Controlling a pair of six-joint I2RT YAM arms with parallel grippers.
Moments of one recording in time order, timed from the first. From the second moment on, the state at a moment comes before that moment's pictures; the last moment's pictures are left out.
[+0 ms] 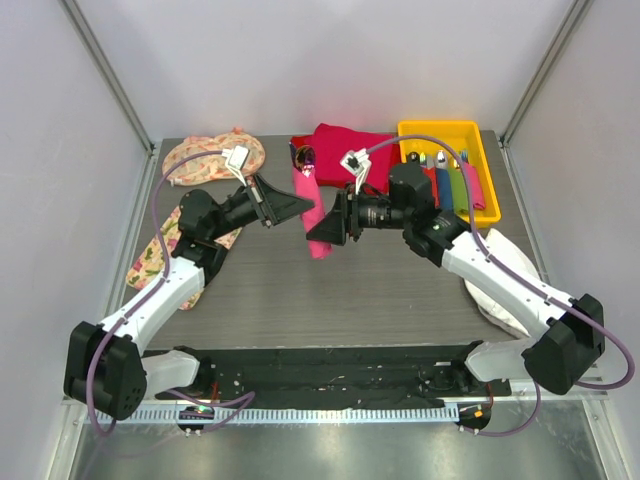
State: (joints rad) left arm -0.37 1.20 0.81 0.67 0.78 -1.10; right arm 0.65 1.31 1.16 -0.07 -0.70 0.48
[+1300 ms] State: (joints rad) left arm -0.35 1.20 0.81 0.70 0.81 -1.10; right arm 0.64 1.30 1.20 -0.11 -0.69 0.43
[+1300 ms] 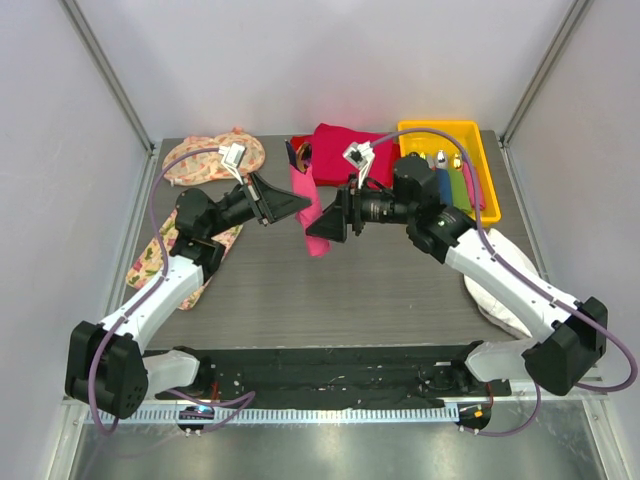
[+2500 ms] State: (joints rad) left arm -0.35 1.18 0.79 0.64 0.80 -1.07; right arm 0.64 1.34 1.19 -0.05 -0.70 0.47
